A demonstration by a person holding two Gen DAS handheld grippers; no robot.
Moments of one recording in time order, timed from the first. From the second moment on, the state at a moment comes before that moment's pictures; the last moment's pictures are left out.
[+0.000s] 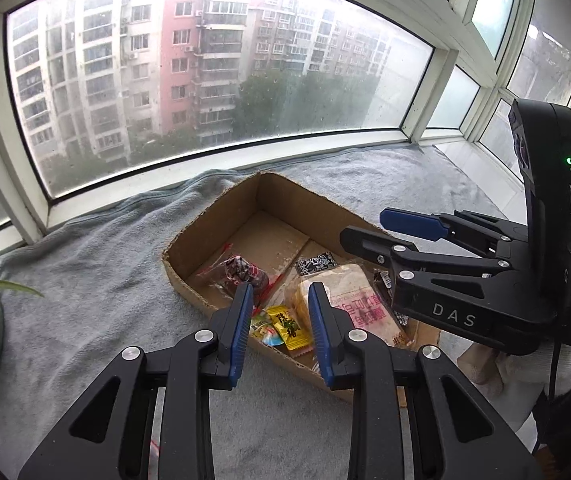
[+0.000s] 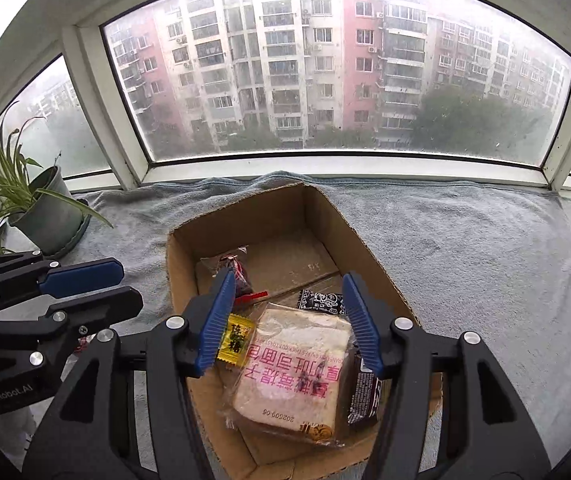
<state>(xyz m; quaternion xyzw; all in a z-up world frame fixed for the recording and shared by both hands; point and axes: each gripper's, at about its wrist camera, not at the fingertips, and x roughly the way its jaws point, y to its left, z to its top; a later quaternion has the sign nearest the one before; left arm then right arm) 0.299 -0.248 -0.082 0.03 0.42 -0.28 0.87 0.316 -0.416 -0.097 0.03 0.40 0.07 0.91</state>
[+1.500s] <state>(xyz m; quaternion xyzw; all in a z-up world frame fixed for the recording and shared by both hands) 0.062 0.018 -0.126 -0.09 0.47 -0.12 0.87 0.076 -0.181 -0.162 -0.05 0.47 0.37 0.80</state>
